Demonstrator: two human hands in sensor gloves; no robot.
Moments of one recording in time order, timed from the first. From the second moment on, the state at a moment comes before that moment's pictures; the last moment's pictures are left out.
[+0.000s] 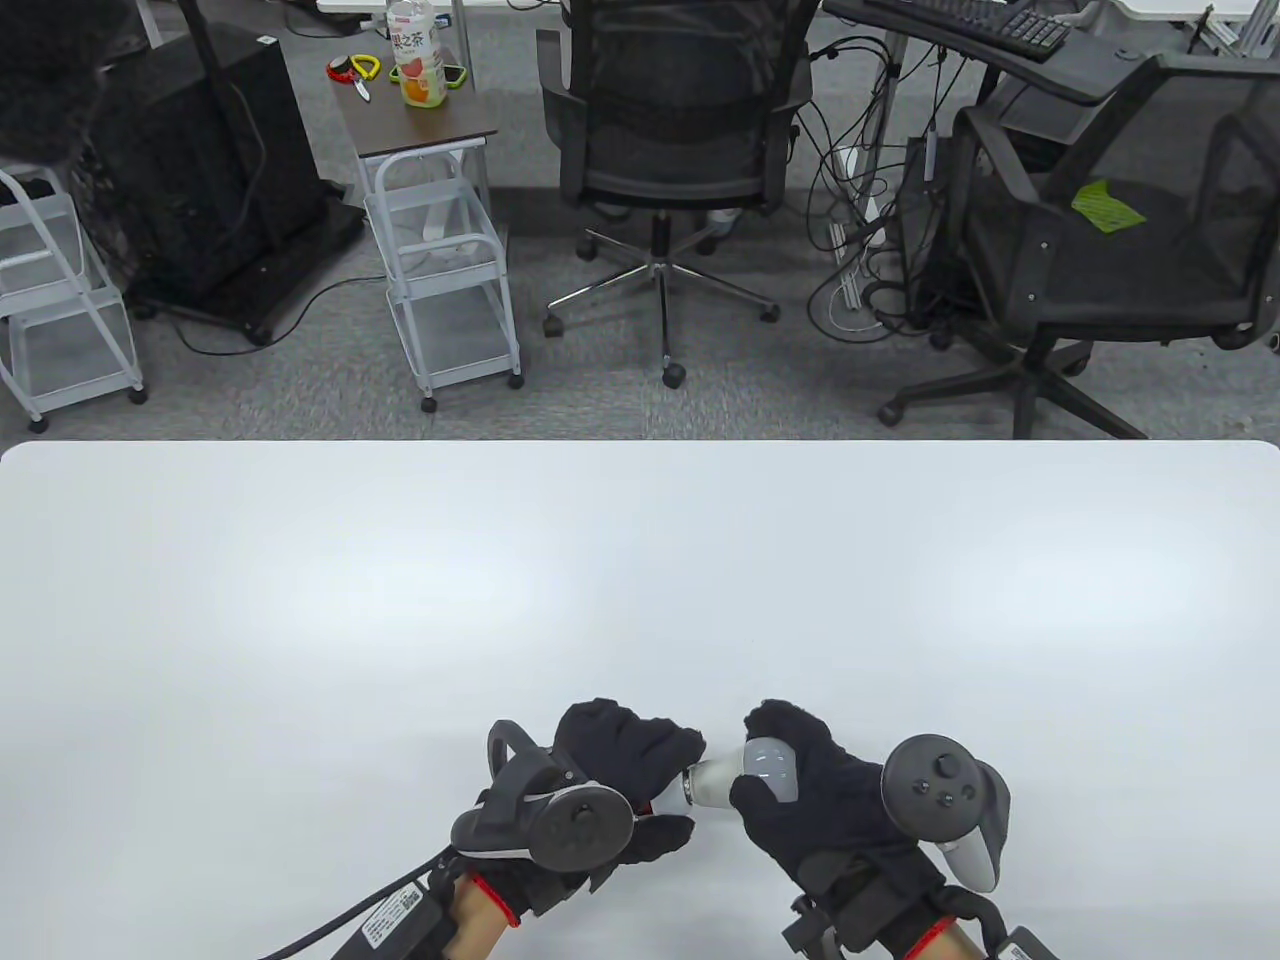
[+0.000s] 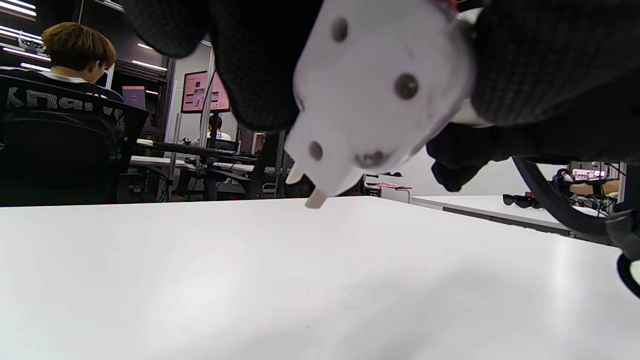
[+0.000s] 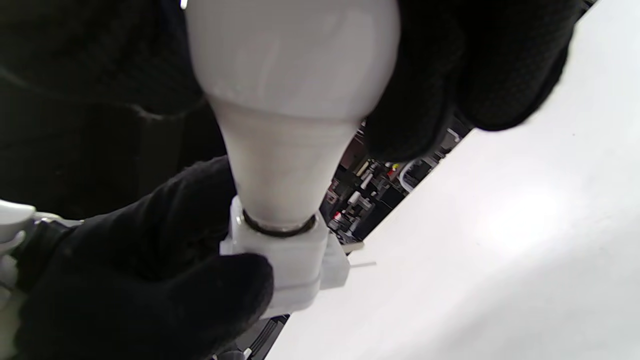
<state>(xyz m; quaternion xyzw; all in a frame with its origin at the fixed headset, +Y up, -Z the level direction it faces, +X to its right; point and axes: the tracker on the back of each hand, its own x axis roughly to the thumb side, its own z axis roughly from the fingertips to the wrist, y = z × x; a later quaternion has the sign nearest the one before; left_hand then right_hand) -0.075 -0.656 -0.285 0.12 -0.39 0.12 0.90 0.168 -0.666 -0.290 0.19 -0.04 0.86 0.47</state>
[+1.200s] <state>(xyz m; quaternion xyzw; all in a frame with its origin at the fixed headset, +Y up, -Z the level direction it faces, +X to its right) -0.073 -0.658 -0.283 0.13 -0.40 0.09 0.90 0.169 -0.674 -0.297 0.17 0.01 0.87 0.46</state>
